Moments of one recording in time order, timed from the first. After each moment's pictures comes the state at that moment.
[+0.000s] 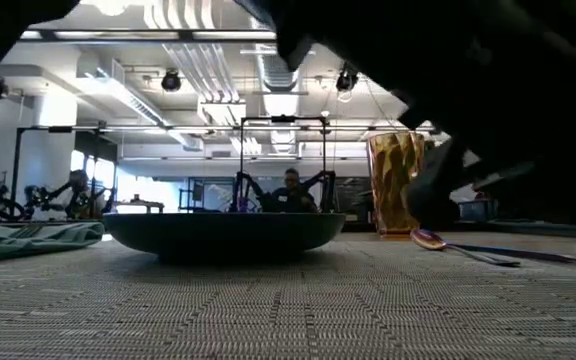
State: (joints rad) left arm -0.41 2.54 2.05 -0.14 -0.42 -0.59; right arm 1.11 1.48 0.63 -0.35 0.61 1.20
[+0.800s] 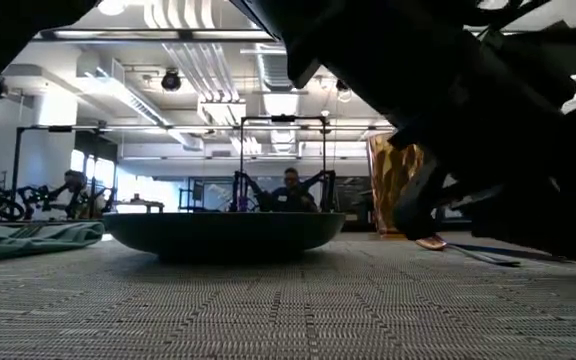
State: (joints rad) left arm -0.38 2.54 2.02 -0.14 -0.37 -0.60; right arm 1.06 1.69 0.63 -0.13 0.69 1.23
